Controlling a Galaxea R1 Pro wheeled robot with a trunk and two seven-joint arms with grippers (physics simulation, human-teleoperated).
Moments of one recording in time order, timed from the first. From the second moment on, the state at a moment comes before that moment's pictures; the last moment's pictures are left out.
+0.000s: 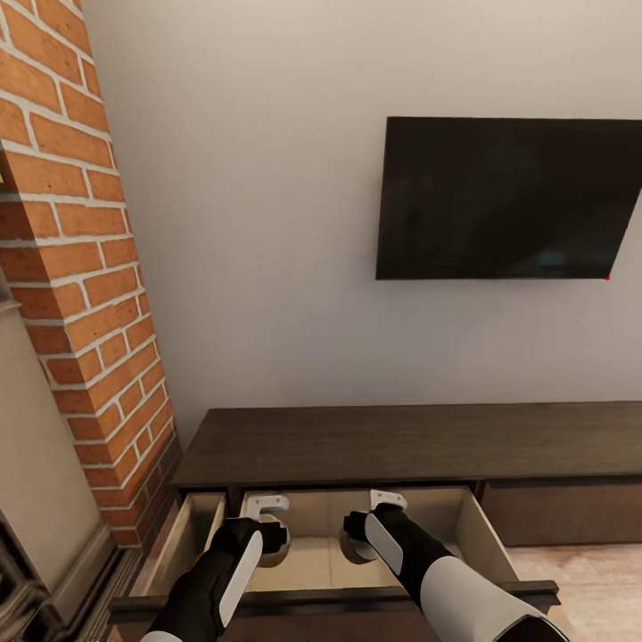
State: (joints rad) left arm -0.42 -0.17 -0.14 -0.89 0.20 0.67 0.32; right arm -0.70 0.17 0.36 -0.35 -0.57 0.39 -0.34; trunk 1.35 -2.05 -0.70
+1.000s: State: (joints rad) left arm -0.42 -0.17 -0.14 -0.89 0.20 0.67 0.32; right arm -0.70 0.17 0.36 -0.36 -0.56 0.38 -0.34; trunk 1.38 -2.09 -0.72
